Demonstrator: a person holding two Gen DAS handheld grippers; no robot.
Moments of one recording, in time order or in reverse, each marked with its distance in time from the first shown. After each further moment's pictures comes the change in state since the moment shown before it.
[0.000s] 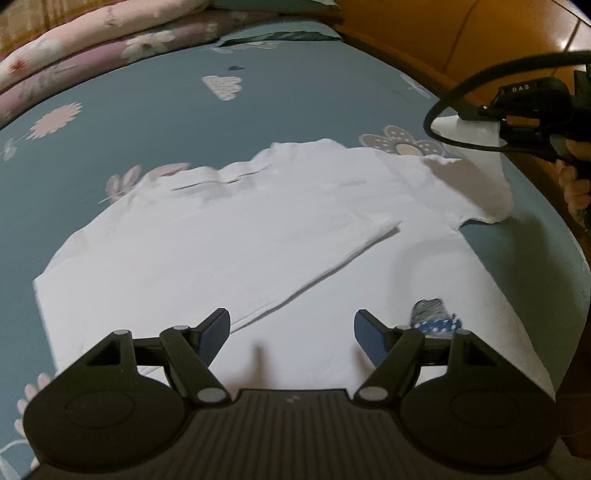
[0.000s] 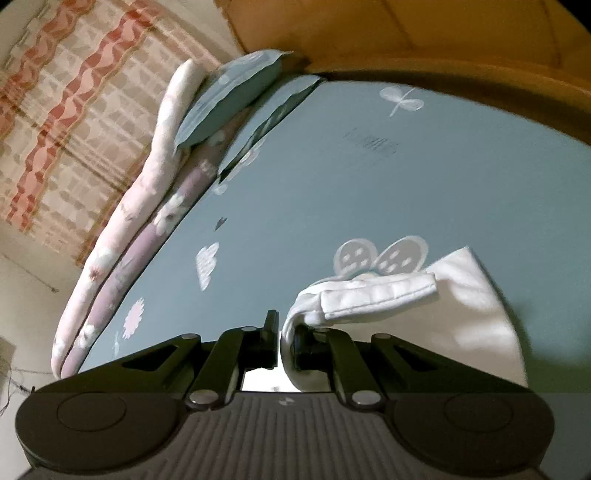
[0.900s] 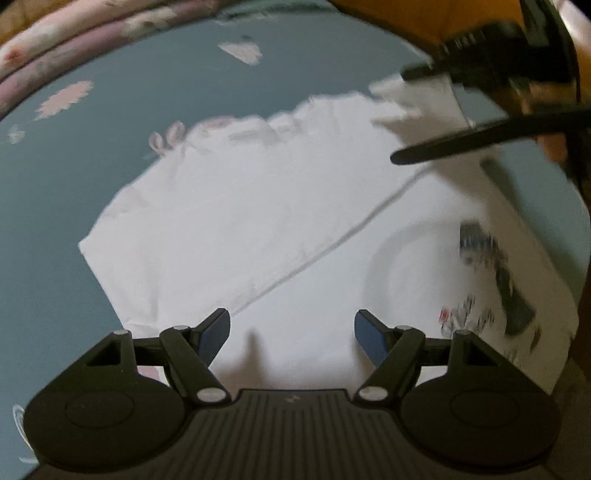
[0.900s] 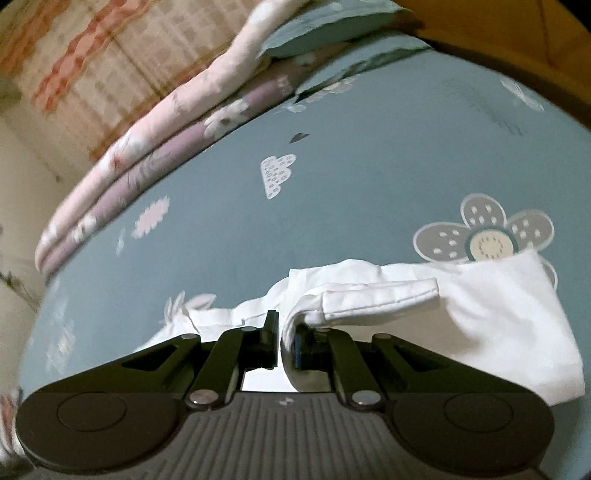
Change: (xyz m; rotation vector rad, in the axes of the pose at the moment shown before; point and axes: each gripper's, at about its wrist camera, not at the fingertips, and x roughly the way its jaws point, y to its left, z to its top) left arm -0.010 0.068 -0.031 0.124 0.125 -0.010; right arm 0.060 0.123 -0.071 -0.342 0.156 -0.038
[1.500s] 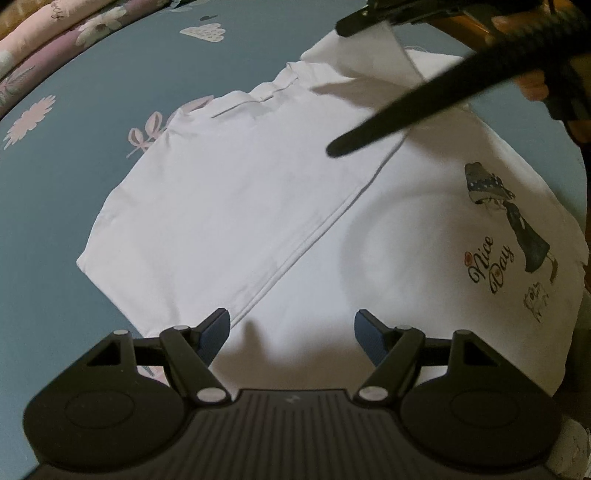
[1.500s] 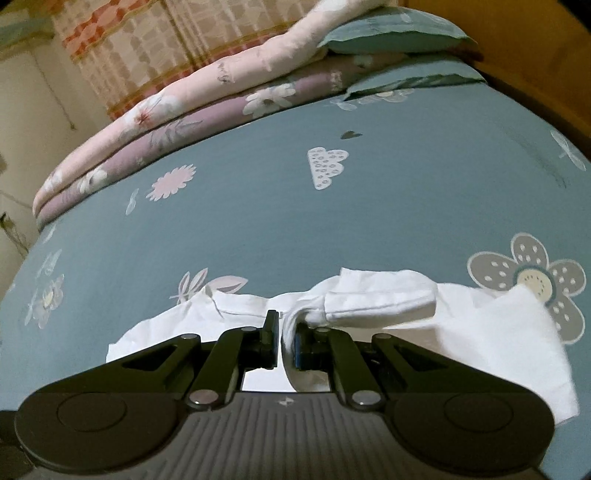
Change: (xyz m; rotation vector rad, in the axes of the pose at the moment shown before) left arm 0.006 0.019 -0.004 0.146 0.077 -0.015; right arm 0.021 0.068 -0.011 -0.188 0.016 -0.031
